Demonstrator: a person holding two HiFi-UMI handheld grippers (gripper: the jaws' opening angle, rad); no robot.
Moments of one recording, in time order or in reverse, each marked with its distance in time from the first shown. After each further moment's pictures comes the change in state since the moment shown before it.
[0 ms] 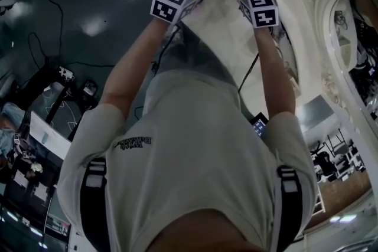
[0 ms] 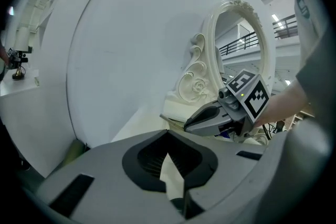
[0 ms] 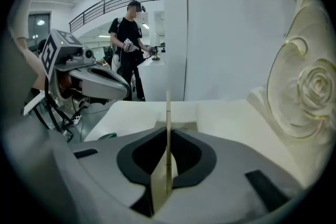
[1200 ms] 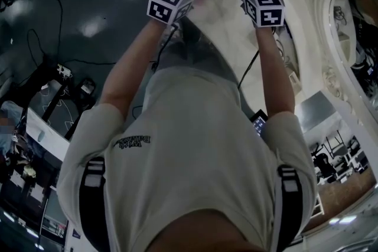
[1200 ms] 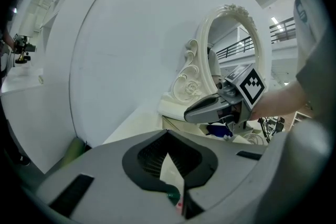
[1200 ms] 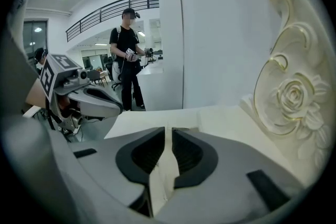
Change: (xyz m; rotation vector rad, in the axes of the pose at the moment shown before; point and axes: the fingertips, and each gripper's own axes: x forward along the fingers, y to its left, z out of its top) left arm -0.034 -0.019 -0.016 -0.017 -0.021 0.001; right arm -0.035 0.017 0.013 0.061 -0.064 -0.010
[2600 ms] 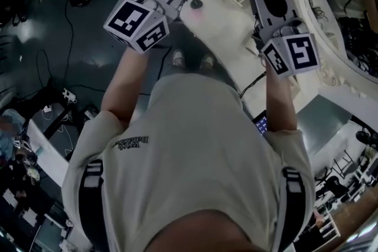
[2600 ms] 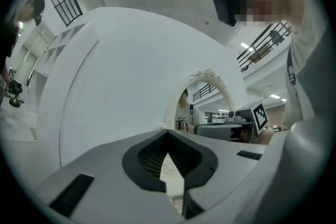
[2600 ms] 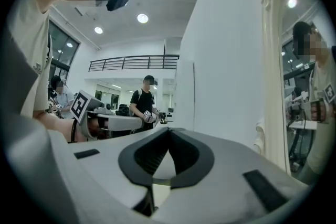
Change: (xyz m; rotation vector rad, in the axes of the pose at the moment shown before) left arm -0.198 -0.114 0.227 0.125 -0.516 -0.082; right arm -0.267 0.104 0.189 -0.097 -0.632 0.032
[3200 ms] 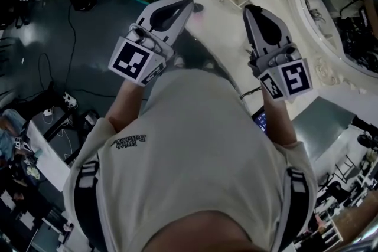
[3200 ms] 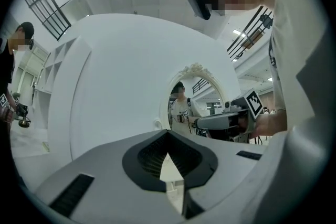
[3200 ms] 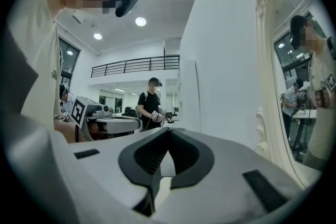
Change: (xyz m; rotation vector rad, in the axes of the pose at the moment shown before) left arm -0.063 -0.053 -0.012 0.137 0.042 0.036; right arm -0.055 0.047 -0.012 0.062 0.004 0.044
